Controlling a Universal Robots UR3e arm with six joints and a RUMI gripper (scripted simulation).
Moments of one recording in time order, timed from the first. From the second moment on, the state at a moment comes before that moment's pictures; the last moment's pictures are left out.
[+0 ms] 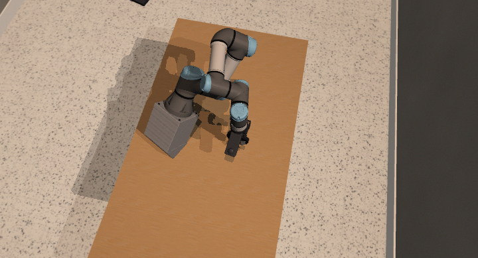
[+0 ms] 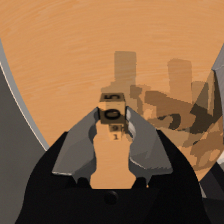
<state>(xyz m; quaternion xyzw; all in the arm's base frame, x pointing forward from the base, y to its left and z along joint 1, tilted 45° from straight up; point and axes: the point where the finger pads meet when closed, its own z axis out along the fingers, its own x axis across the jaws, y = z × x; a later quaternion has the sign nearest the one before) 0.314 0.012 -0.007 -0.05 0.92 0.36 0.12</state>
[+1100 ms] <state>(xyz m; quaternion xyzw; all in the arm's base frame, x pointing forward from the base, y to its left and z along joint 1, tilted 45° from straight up) 0.315 0.013 -0.008 -0.06 0.92 0.36 0.12</state>
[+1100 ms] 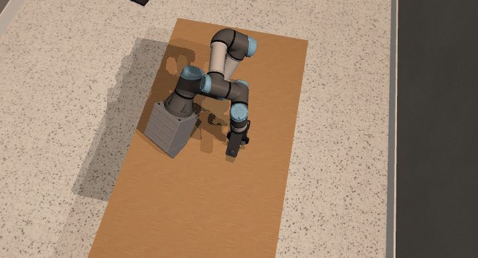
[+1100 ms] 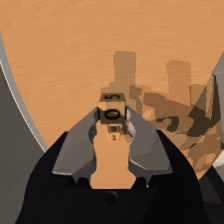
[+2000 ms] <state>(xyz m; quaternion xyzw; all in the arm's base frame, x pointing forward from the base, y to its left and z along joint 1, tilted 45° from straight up) 0.325 0.058 -0.054 -0.07 0.92 0.36 0.12</state>
